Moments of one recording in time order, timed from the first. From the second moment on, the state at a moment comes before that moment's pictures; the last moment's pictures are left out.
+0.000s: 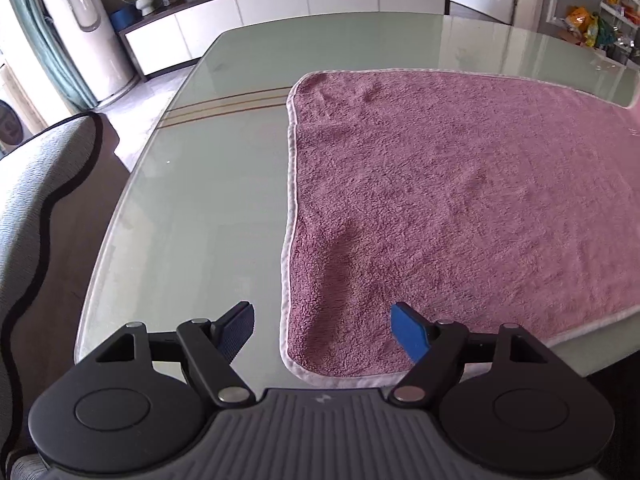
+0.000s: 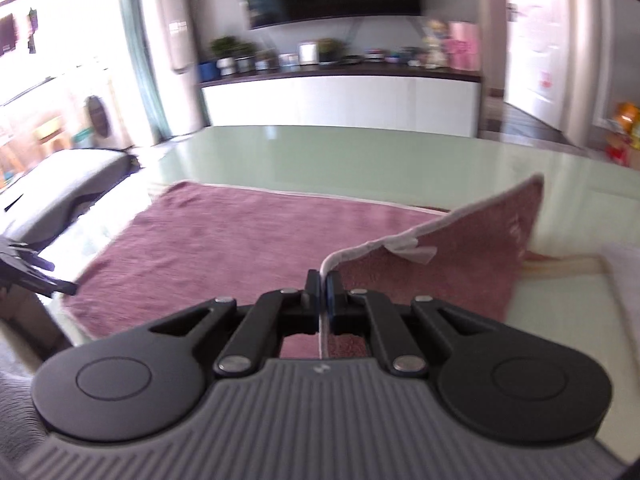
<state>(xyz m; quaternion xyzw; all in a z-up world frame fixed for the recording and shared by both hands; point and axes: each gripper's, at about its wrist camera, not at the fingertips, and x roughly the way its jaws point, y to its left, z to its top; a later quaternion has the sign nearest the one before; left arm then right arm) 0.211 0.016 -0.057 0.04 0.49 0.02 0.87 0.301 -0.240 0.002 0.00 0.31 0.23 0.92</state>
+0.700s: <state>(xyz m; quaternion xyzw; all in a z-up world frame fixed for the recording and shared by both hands) 0.186 0.042 -0.065 -0.02 0.47 -0.13 0.88 0.315 -0.017 -0.014 -0.04 0.33 0.45 0.83</state>
